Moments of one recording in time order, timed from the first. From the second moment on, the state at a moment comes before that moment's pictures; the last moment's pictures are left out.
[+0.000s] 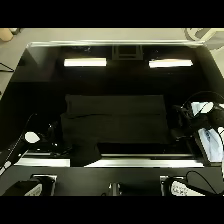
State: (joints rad) left arm -0.07 -1.00 0.36 0.94 -1.02 -1.49; right arm -0.33 -1.35 0.89 -1.30 1.44 0.89
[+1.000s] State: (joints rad) left arm -0.07 -0.95 0.42 0.93 -1.02 -1.47; right arm -0.33 -1.45 0.84 -1.21 1.35 0.97
